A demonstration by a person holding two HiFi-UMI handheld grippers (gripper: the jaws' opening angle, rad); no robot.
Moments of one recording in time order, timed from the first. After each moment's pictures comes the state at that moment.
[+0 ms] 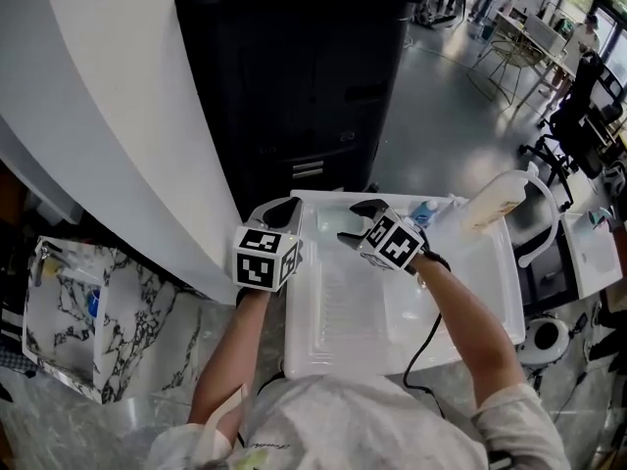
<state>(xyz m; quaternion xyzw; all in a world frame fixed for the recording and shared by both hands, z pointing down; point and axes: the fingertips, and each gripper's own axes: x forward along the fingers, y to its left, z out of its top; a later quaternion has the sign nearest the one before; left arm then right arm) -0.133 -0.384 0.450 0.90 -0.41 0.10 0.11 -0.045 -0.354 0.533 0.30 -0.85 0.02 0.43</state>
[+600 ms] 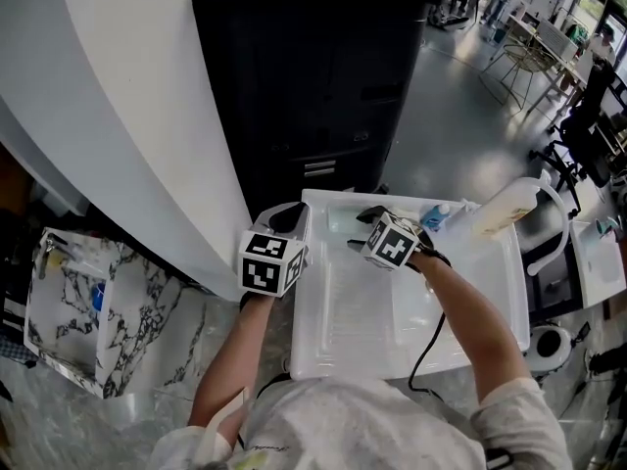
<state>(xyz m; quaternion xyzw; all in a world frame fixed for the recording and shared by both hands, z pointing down) -0.146 -0.381 0.463 0.90 -0.41 0.11 0.12 -0.045 -0.353 0.587 0.24 -0.83 0.03 0.51</state>
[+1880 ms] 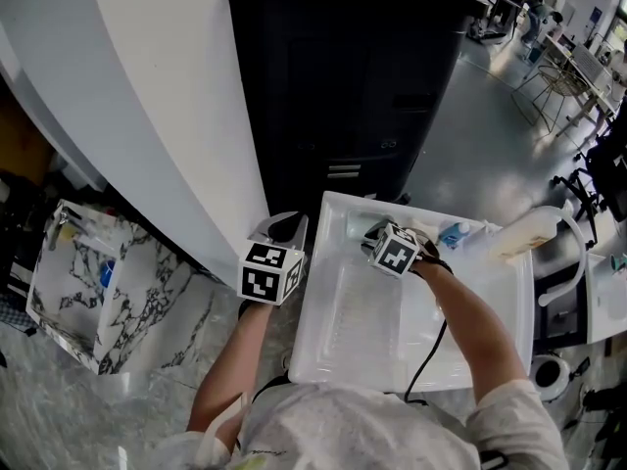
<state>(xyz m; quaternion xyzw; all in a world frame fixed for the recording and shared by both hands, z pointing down) -0.186 -0.378 0.486 0.86 -0.47 0.13 0.14 -0.046 -0.364 0.638 0.18 -0.81 0.01 0.56</state>
